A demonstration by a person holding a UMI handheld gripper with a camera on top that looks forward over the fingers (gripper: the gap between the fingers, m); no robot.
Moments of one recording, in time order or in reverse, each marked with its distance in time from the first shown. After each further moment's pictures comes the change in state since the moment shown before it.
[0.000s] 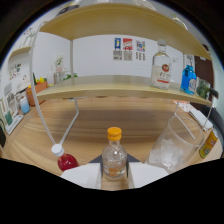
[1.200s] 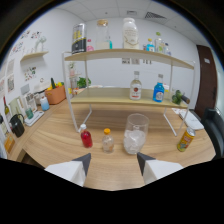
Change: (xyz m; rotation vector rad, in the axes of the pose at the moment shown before) arm 0.028 0.002 -0.167 0.001 -0.114 -0.037
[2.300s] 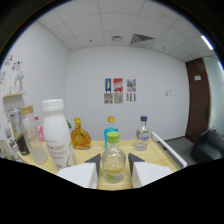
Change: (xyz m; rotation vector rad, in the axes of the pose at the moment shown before) arm 0.165 -0.329 0.056 0.353 0.126 0.036
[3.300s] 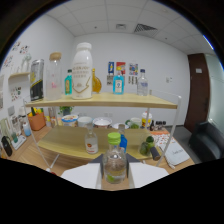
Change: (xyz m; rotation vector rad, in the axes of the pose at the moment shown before) arm -0.016 0.152 -0.089 -0.150 -0.007 -0.039
